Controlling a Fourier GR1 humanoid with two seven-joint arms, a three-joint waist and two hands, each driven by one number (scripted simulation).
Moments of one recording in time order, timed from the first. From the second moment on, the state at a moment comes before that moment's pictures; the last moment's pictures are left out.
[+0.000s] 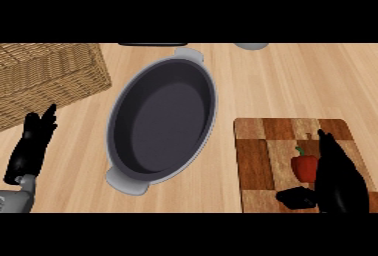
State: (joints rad) left arm -0.09 0.47 -0.05 -1.40 0.02 0.23 0.34; right arm 0.07 -0.18 0.26 -1.99 1.04 0.15 1.05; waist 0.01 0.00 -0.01
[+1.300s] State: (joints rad) left arm -0.07 0.43 0.02 -1.46 -0.04 0.17 0.39; right arm -0.08 -0.03 0.06 -1.75 1.12 0.31 1.00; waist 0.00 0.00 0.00
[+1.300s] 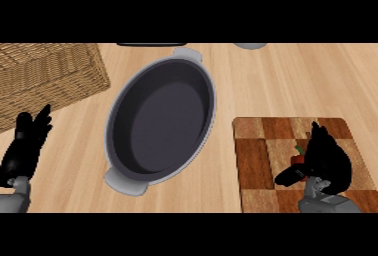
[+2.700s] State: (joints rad) left arm -0.09 0.35 0.12 -1.47 -0.14 0.08 0.41; right arm -0.08 -0.04 -0.06 -1.51 1.07 0.18 0.92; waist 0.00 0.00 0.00
